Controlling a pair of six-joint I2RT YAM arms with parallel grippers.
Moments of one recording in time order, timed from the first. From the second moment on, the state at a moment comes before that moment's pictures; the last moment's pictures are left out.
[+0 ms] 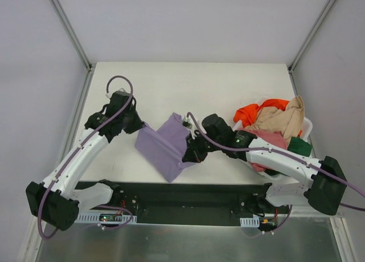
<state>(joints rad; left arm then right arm) -0.37 1.05 1.01 -0.83 -0.09 -0.84 1.00 1.27 0.94 -0.34 -0.46 0.31</state>
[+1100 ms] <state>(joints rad) -0.43 1.90 1.51 -0.73 0.00 -0.77 0.62 1.48 0.93 -0.43 -0.26 0.30</state>
